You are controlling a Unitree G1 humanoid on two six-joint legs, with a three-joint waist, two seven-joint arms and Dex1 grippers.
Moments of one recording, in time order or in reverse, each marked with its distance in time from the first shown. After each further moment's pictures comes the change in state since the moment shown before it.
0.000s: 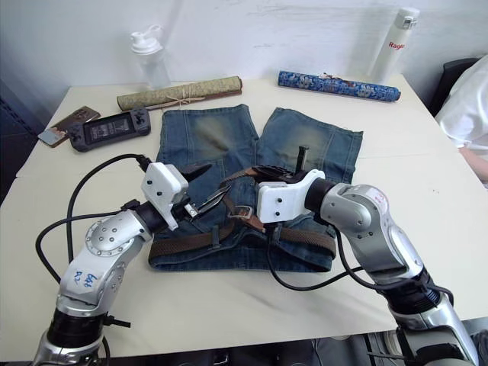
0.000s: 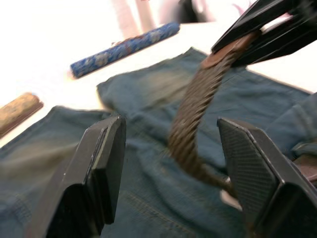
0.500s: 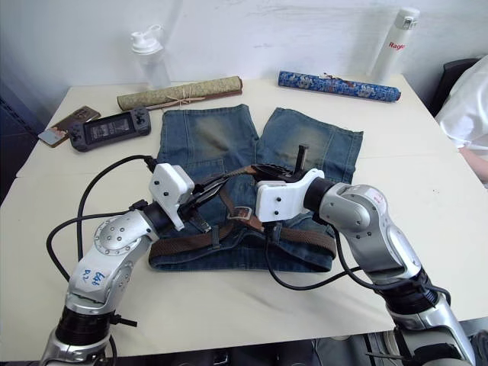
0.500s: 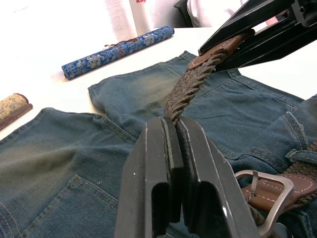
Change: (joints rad) left arm -0.005 -0.030 -0.019 0.016 0.004 -0.009 -0.013; right arm 0.000 0.012 -0.003 -0.003 -0.011 0.004 -0.005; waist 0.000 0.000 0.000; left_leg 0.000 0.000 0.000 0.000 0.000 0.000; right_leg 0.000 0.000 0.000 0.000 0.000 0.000
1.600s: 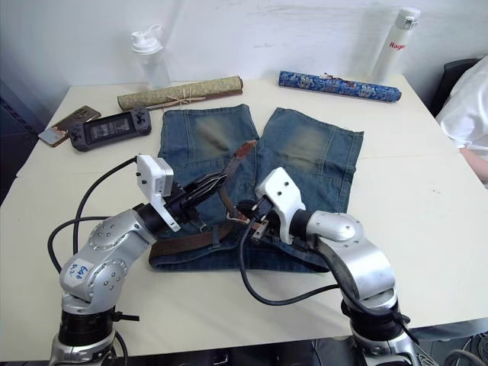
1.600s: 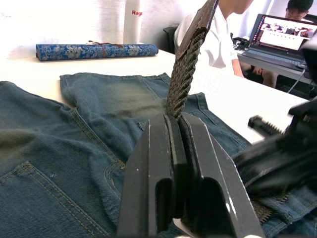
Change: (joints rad) left arm 0.002 -0.085 0.139 -0.016 -0.313 0.188 -0.019; right arm 0.117 0.316 -0.087 -0.192 0.564 0.959 -0.034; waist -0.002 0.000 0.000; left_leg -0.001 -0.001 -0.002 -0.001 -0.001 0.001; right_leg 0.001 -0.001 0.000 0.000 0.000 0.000
